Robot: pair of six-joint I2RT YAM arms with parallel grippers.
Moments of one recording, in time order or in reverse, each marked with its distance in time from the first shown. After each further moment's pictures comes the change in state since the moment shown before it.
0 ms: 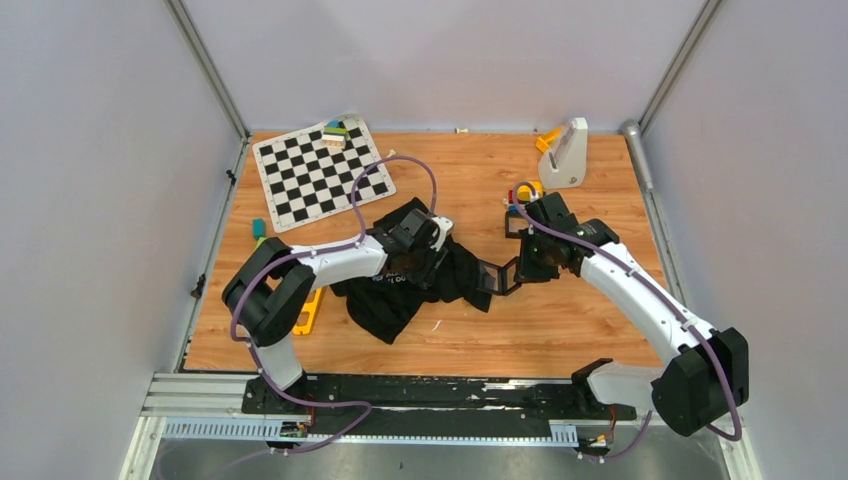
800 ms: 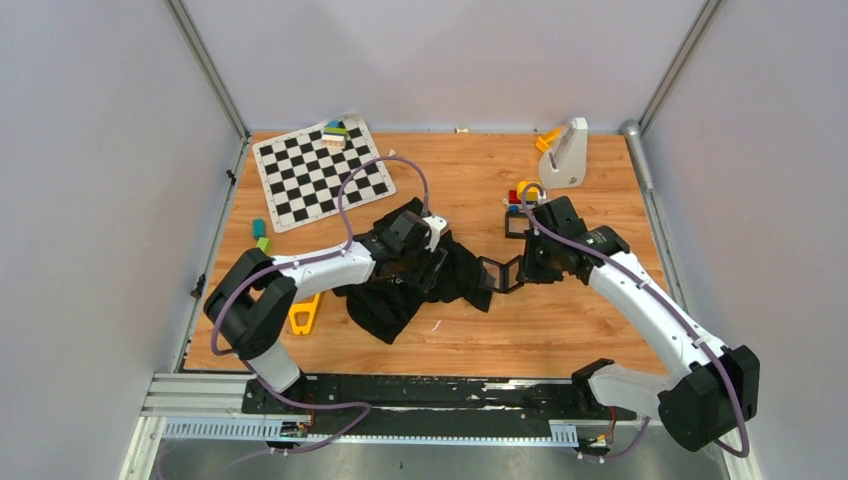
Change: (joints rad) left arm 0.000 -0.135 -0.082 0.050 0.042 -0.029; right arm -0.012 -0.082 -0.025 0.013 -0.005 0.023
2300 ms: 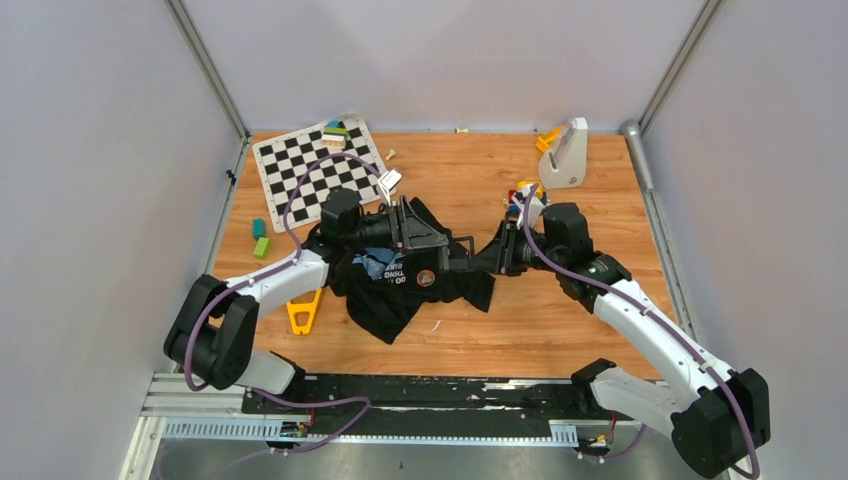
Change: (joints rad) left arm 0.275 -0.202 -0.226 0.811 0.812 -0.856; right arm 0.034 -0.125 -0.218 0.628 -0.494 0.077
